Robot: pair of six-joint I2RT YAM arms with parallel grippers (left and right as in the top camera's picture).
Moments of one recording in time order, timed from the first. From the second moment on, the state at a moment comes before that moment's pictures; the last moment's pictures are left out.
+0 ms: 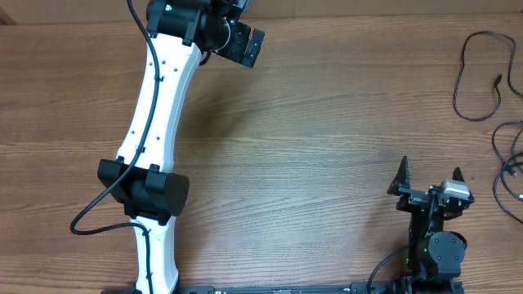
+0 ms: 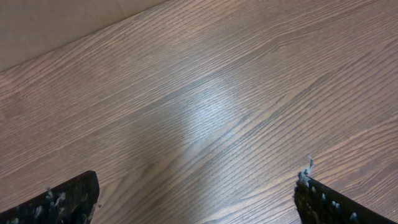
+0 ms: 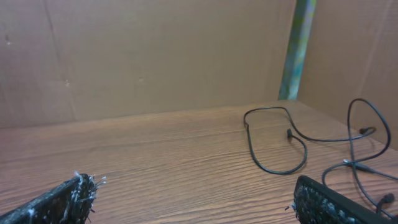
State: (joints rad) left arm -0.28 2.19 2.49 -1.28 0.15 0.11; right arm 0.00 0.01 0.02 -0.01 0.24 0.01
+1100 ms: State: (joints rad) left arm -0.27 2.18 2.34 -1.25 -0.01 0.15; right arm 0.00 0.01 0.02 -0.01 0.24 0.01
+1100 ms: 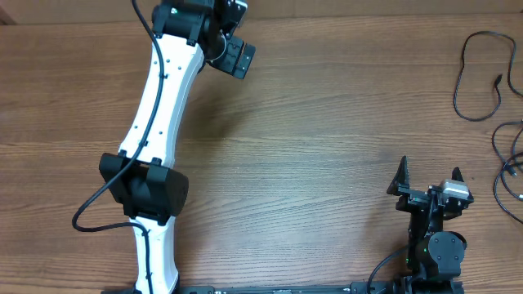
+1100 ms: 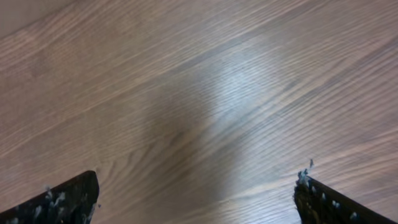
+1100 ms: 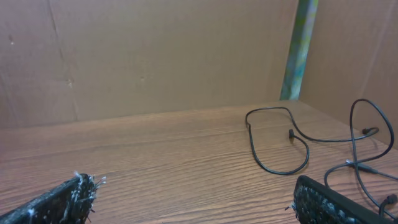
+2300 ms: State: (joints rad) left arm -0.25 0.30 0.06 0.09 -0.03 0.22; right arm 0.00 0.01 0.02 -0.01 0.24 0.01
